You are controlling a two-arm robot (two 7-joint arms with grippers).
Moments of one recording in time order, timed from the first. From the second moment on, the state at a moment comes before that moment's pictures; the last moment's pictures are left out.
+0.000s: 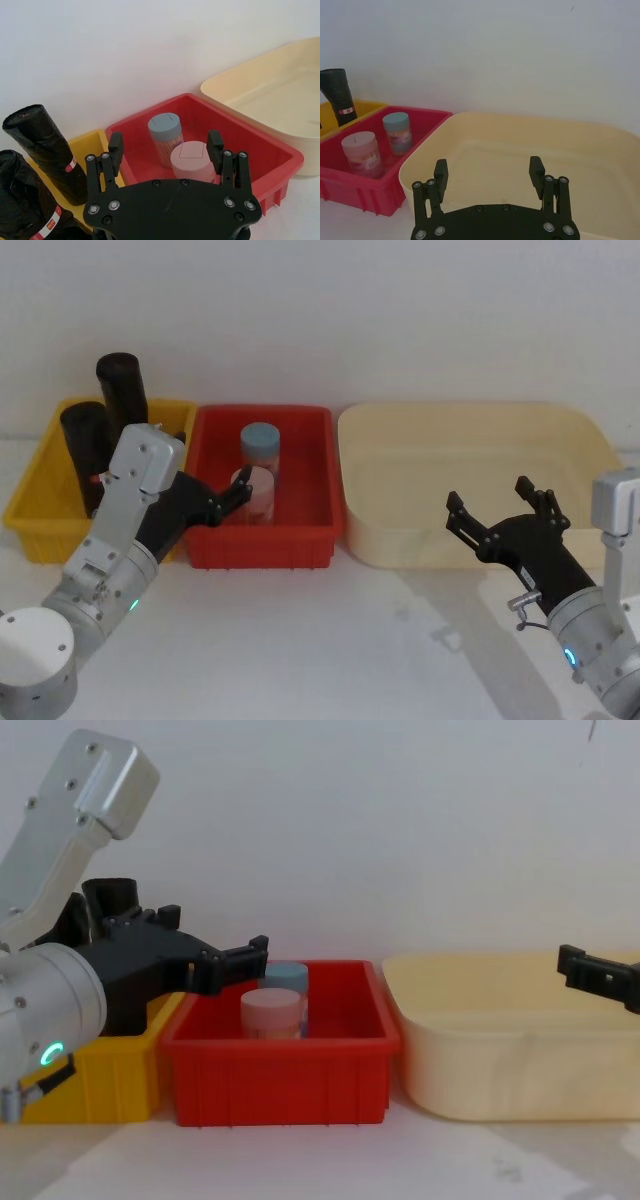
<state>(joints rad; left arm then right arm) -0.24 0.38 0.45 -1.63 -0.20 0.01 -0.01 -0.01 0.34 -0.23 -1.77 0.29 0.03 0.07</state>
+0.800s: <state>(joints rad) -0.22 0.40 0.44 -1.72 -0.20 0.08 -0.01 0.00 0.34 -0.22 -1.76 0.31 0.05 0.11</state>
